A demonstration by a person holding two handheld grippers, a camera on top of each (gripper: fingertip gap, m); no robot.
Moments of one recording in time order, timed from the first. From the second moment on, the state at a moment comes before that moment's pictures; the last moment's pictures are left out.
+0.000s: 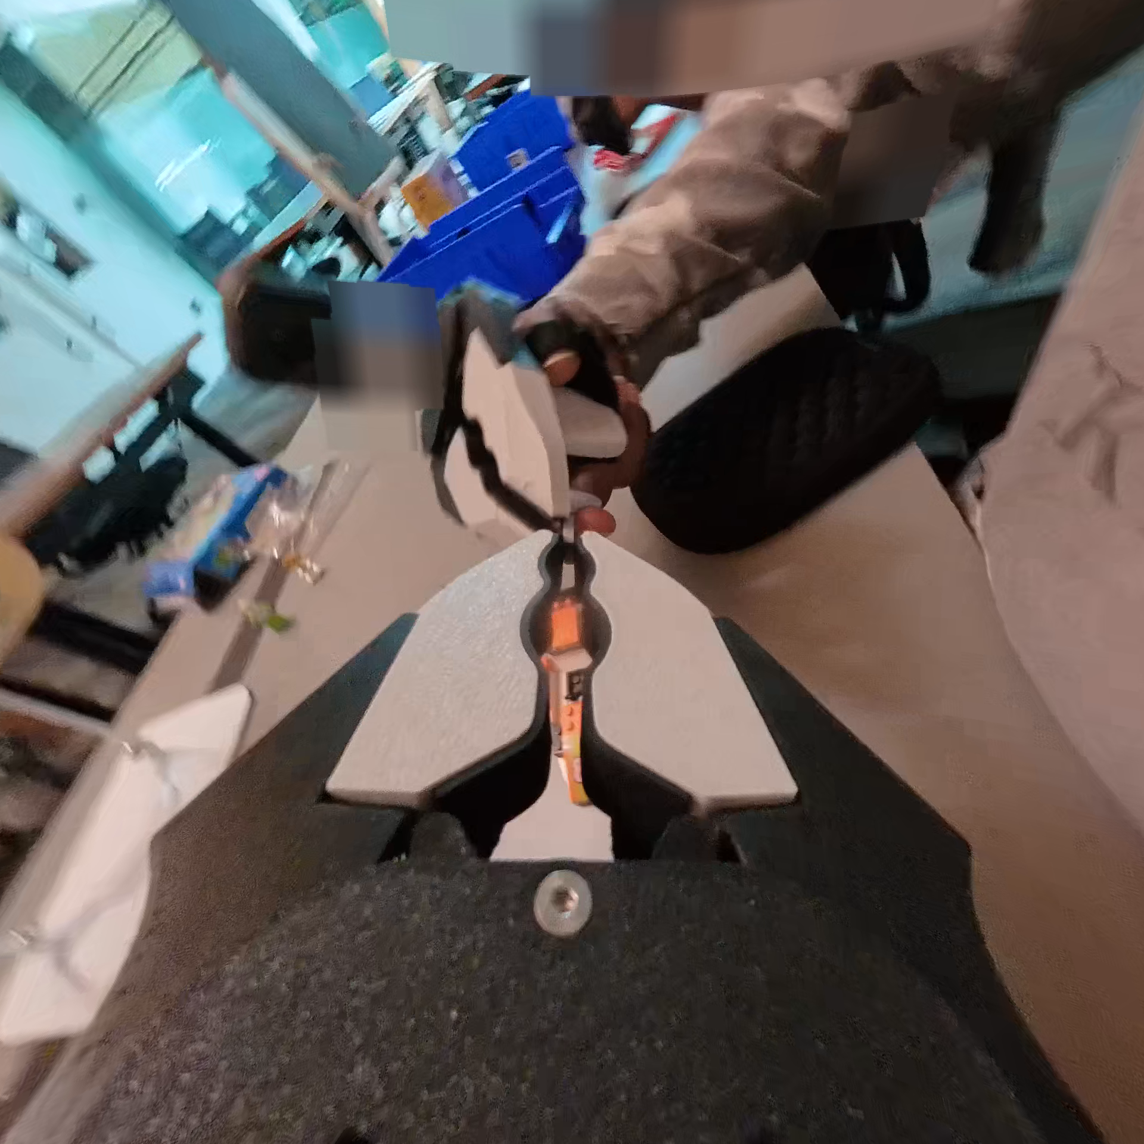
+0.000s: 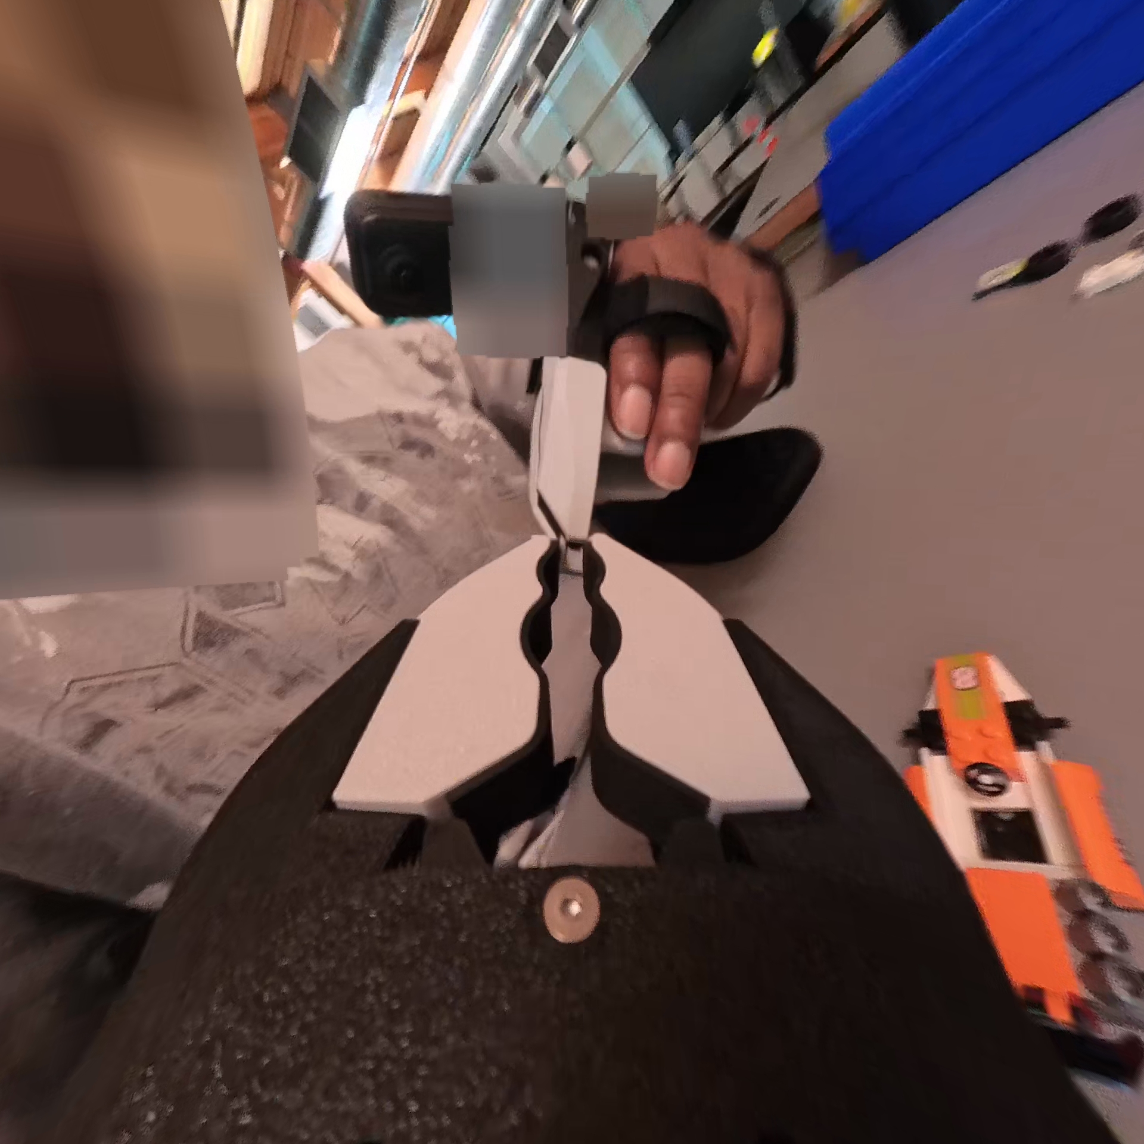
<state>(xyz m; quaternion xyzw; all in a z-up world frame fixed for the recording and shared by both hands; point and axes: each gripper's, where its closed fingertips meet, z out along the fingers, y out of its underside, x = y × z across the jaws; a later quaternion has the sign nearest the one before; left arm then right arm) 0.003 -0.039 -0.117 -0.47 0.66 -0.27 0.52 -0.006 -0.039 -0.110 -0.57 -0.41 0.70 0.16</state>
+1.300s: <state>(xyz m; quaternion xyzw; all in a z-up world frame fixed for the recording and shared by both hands) 0.000 -0.038 -0.109 -0.64 0.24 -0.69 0.24 -0.009 -0.026 -0.118 -0.50 -0.61 0.08 0.60</state>
